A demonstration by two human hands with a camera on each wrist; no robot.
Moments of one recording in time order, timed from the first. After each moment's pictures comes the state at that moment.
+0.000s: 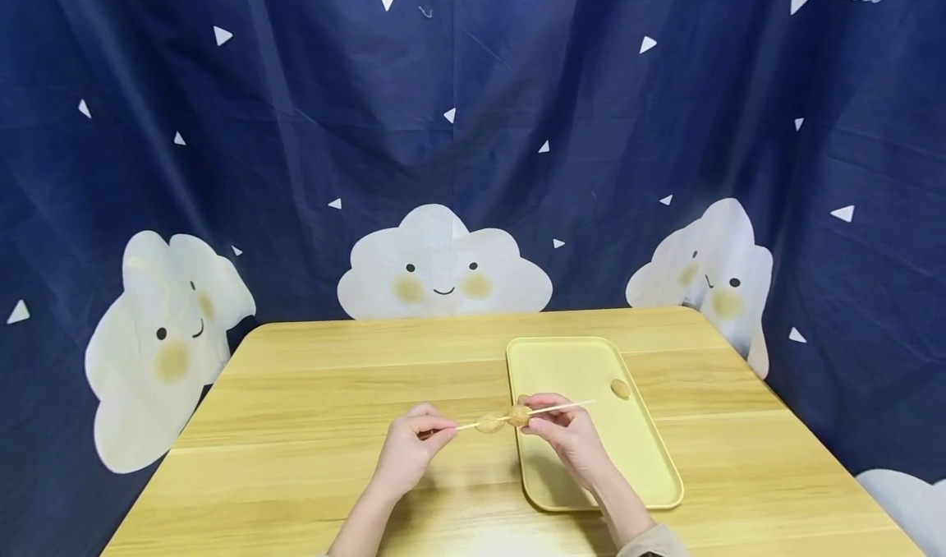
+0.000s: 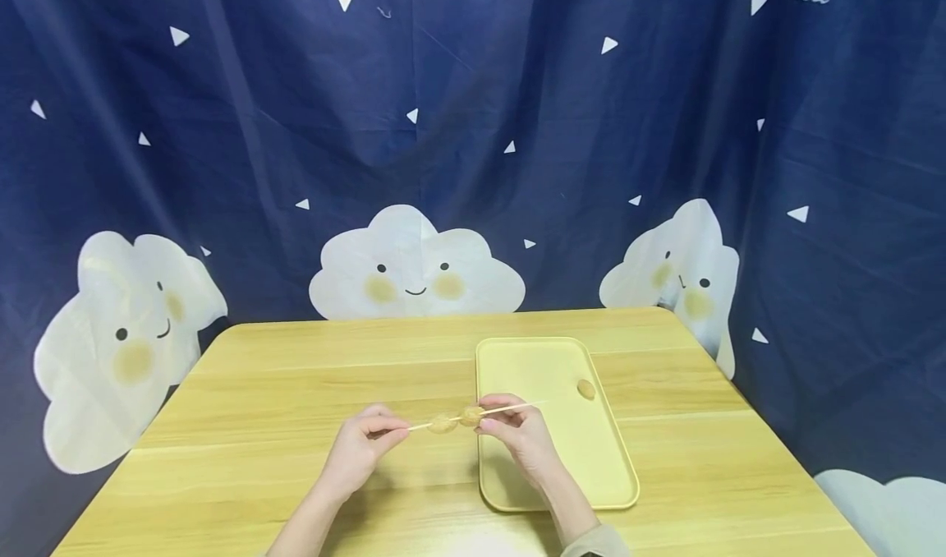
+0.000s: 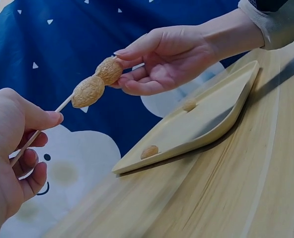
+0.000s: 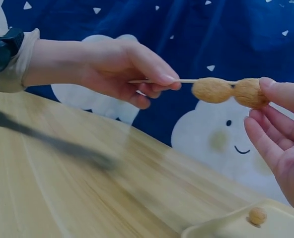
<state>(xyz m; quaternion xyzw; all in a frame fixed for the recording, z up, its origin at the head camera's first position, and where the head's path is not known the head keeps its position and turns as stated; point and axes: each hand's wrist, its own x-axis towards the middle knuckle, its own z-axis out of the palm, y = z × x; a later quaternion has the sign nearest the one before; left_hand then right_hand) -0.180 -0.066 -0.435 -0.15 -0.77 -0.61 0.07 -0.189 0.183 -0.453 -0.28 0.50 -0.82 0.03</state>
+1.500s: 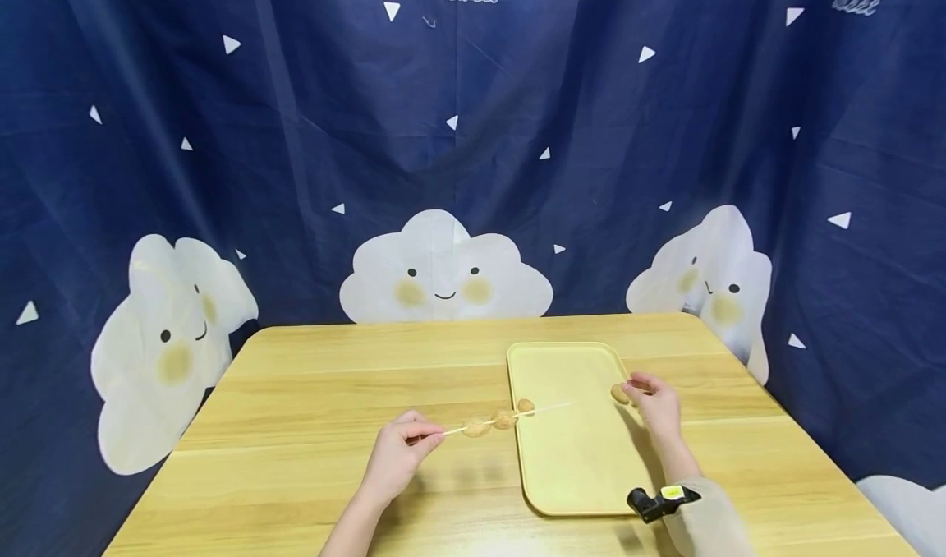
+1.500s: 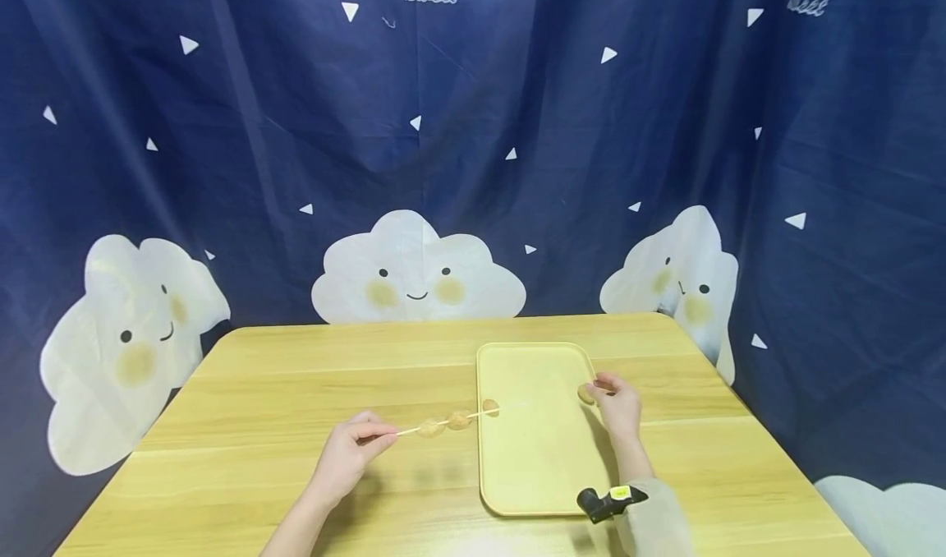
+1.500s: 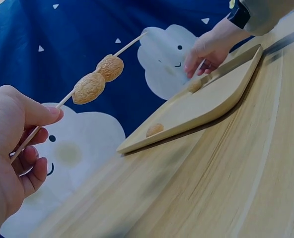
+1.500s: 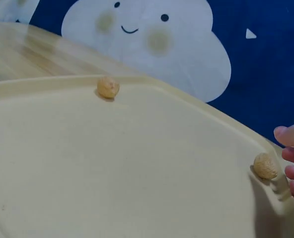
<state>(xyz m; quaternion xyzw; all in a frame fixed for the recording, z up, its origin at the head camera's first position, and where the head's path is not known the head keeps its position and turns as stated) -0.180 -0.082 -0.445 -0.13 -0.79 -0.60 0.07 -0.247 0.312 -0.476 0.13 0.82 -0.52 -0.18</state>
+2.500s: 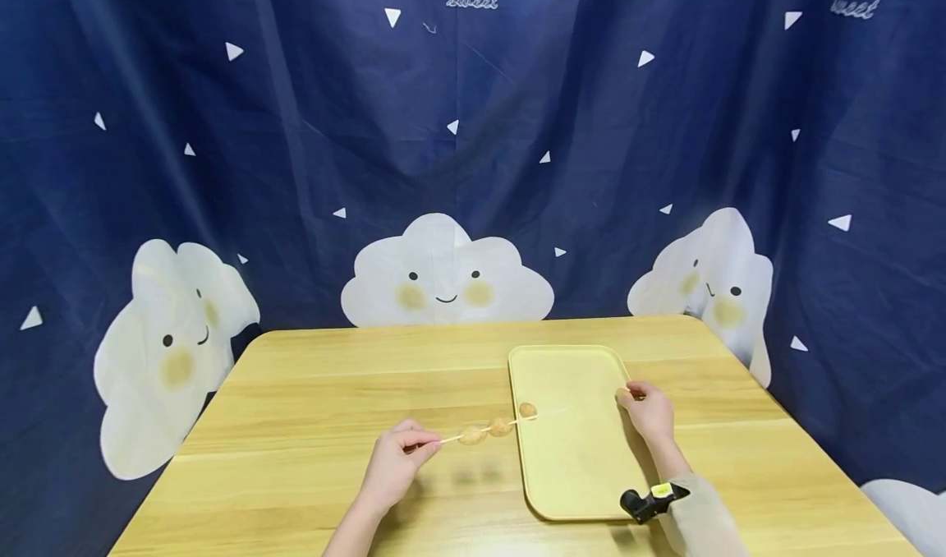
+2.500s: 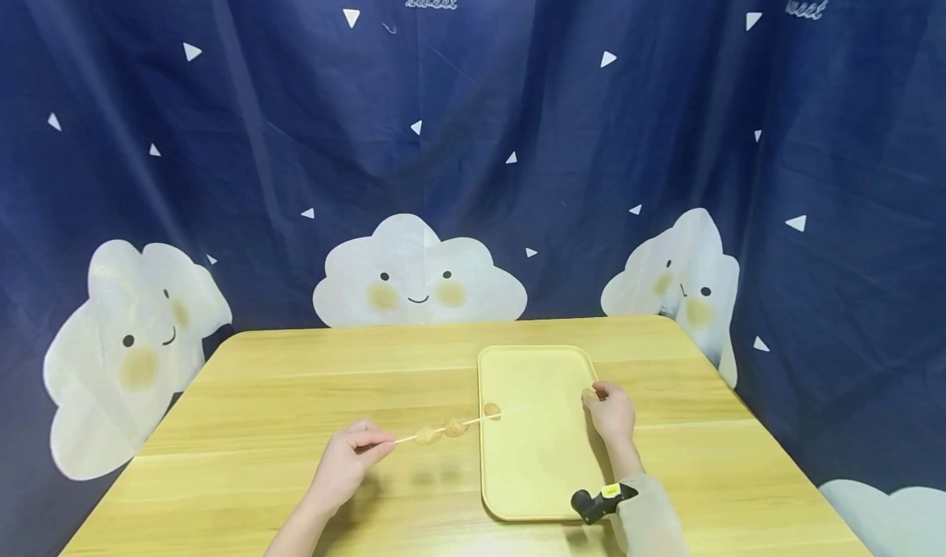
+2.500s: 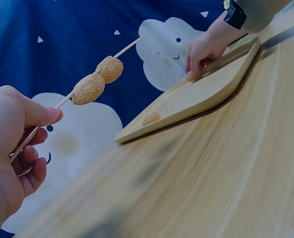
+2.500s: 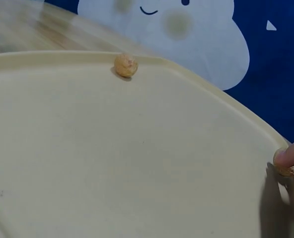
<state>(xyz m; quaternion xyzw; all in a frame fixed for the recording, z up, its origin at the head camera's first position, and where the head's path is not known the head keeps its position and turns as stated) -0.179 -0.087 -0.453 -0.13 -0.80 -0.59 0.08 -0.253 0.306 -0.488 0.10 0.90 -0.38 -0.21</state>
